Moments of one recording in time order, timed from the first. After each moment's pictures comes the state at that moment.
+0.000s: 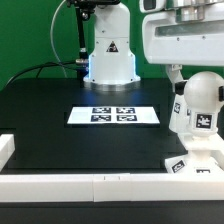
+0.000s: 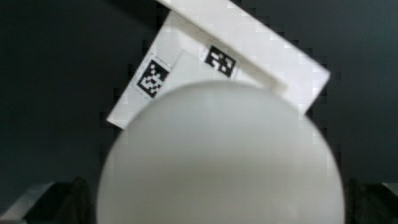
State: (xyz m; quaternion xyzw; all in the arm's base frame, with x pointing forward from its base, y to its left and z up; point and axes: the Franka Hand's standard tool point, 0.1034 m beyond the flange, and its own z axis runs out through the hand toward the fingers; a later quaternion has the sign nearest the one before) arm 0.619 0.096 0.125 -0.91 0.41 -0.02 0.07
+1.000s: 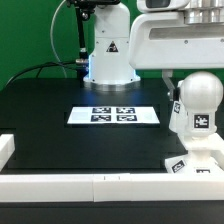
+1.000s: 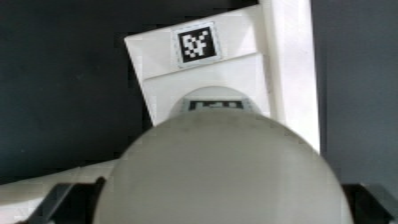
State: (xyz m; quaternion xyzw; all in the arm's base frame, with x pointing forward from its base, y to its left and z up) arm 0.619 0.091 0.121 -0.99 0.16 -0.05 0.02
